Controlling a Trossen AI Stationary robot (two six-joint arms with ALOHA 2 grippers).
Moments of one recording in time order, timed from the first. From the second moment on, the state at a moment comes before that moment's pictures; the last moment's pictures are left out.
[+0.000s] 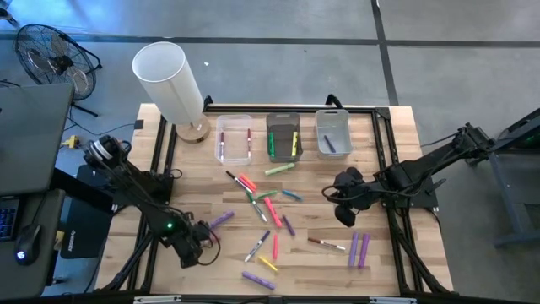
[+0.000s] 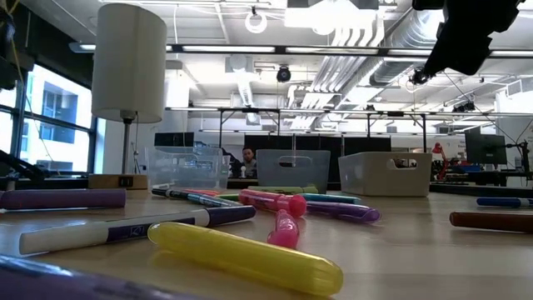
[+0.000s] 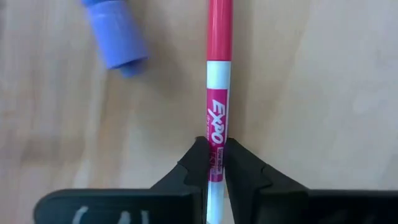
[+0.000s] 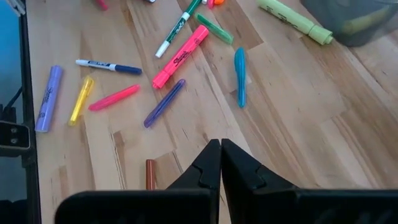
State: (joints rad) left arm -0.86 1.50 0.75 -0.58 -0.01 -1.12; right arm 0.43 1.07 0.82 -0.65 0.31 0.81
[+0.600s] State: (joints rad) left arm -0.70 1.49 1.12 -0.64 -0.50 -1.24; right arm 0.43 1.07 0.82 -0.62 0.23 0.69
